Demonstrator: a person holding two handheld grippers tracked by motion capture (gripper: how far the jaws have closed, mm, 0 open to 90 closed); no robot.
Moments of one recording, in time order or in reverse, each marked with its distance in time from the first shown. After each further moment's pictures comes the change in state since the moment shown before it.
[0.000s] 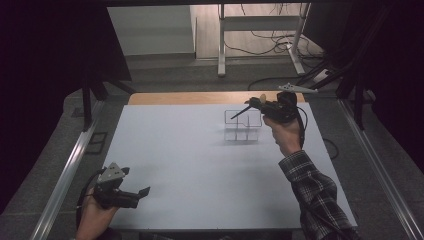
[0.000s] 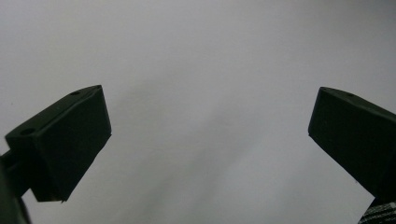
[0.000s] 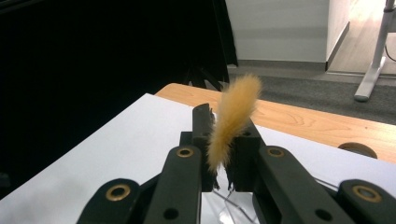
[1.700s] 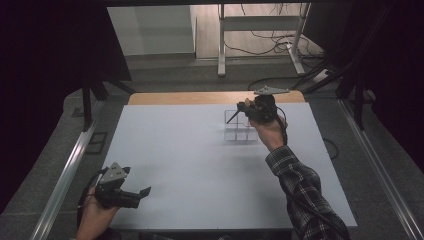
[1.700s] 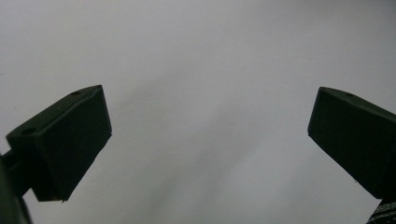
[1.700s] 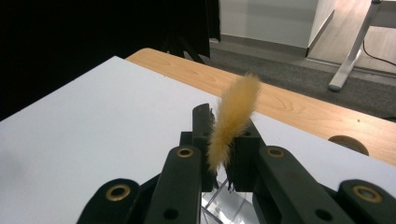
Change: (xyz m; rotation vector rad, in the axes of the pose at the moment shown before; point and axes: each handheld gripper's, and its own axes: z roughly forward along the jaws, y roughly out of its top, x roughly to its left) left arm -0.002 0.001 0.002 0.007 0.013 0.025; right arm 0.001 -0.018 0.058 0.126 -0.091 -0.136
